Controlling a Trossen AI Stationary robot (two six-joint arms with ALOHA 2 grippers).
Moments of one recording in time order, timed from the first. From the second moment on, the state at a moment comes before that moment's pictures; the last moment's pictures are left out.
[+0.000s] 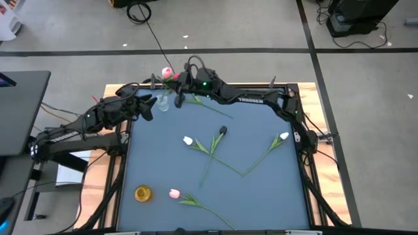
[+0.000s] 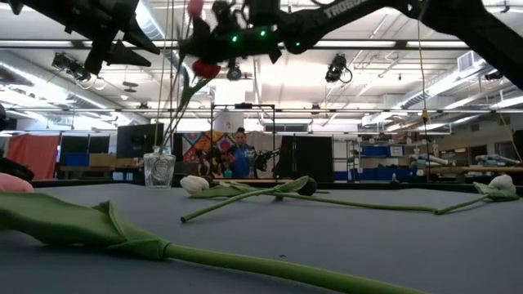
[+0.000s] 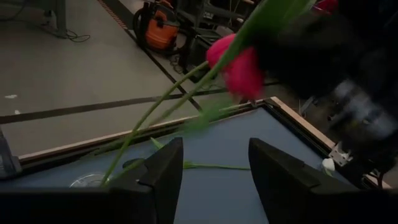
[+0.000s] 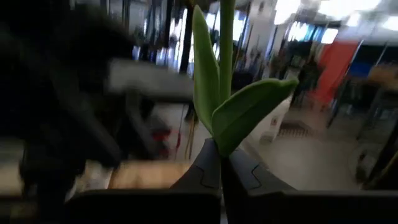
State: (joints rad) left arm 0.34 0.50 0.62 -0.35 -0.40 -0.51; right arm -0.32 2.21 1.92 0.32 -0.10 -0.13
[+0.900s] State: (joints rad) left arm 0.34 0.50 0.62 -0.37 -0.40 -0.53; right arm -0.32 2.25 2.01 0.22 -0.13 -0.16
